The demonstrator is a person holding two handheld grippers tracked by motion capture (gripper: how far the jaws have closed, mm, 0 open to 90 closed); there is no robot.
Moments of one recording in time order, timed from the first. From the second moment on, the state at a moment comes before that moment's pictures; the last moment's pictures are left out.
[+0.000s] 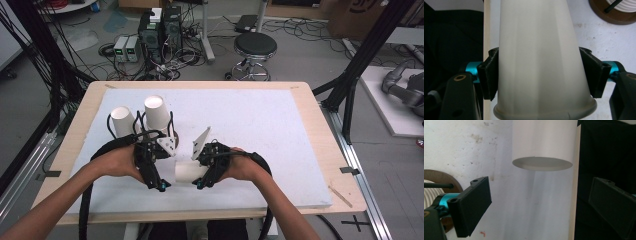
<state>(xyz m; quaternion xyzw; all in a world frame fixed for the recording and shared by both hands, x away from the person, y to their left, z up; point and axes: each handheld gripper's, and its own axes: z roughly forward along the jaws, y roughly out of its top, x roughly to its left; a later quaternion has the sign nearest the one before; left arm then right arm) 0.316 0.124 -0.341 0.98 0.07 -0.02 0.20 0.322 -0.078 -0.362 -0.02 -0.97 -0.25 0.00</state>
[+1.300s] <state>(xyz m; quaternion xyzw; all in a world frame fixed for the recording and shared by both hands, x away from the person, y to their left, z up) 0.311 0.096 -0.354 0.97 0.07 -0.05 0.22 0.317 -0.069 -0.360 0.01 -0.97 -0.24 0.00</state>
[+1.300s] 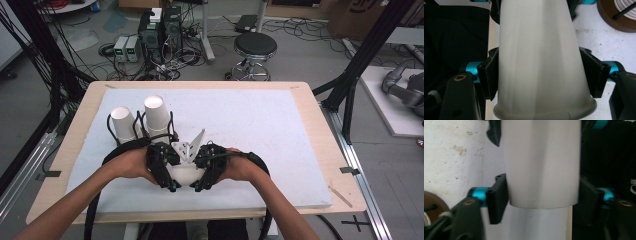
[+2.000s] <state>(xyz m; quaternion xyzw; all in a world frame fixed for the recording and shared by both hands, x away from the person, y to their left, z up) 0.315 0.096 -0.352 0.98 0.05 -0.04 0.18 0.320 -0.072 -0.362 0.01 -0.96 -0.28 0.01</state>
